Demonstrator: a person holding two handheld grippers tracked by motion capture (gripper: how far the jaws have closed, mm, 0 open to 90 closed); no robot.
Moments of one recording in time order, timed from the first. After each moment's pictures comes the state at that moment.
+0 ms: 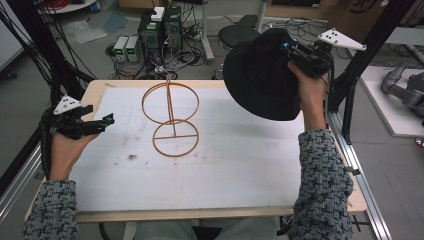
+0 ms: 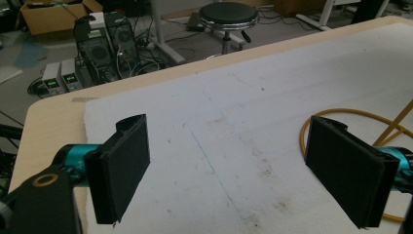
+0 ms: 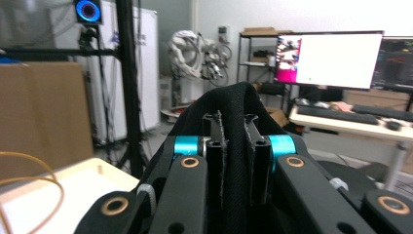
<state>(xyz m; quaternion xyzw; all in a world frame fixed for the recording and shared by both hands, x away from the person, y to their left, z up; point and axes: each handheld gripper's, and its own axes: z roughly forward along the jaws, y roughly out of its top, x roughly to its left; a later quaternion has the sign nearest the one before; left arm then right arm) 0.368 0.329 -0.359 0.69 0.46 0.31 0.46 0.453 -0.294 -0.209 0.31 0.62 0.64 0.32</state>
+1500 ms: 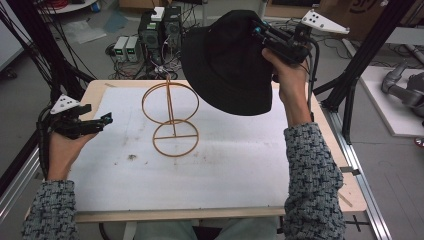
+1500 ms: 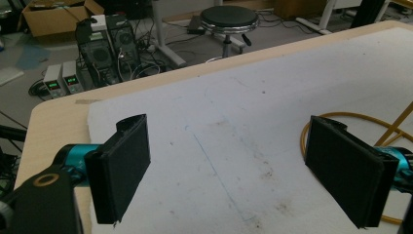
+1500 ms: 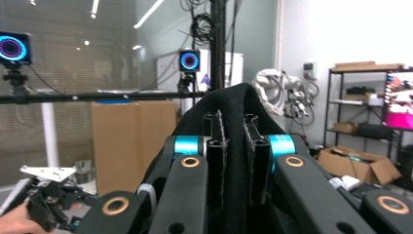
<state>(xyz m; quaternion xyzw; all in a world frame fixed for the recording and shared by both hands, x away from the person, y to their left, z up) 0.367 0.333 -0.356 0.69 0.46 0.31 0.47 0.443 -0.228 -0.170 0.18 0.61 0.74 0.21</state>
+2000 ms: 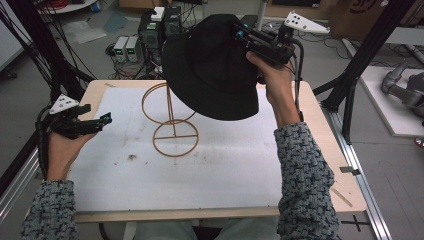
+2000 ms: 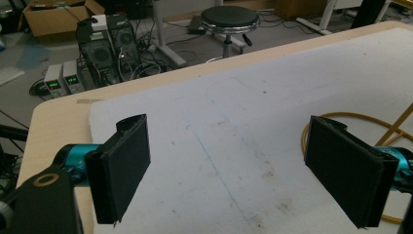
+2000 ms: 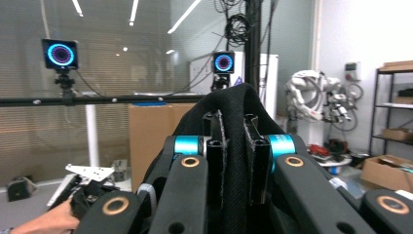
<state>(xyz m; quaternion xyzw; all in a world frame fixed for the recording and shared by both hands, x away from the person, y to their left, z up) 0.367 0.335 -0.356 0.69 0.46 0.31 0.47 0.447 -0.196 -0.177 0.14 0.62 0.76 0.15</state>
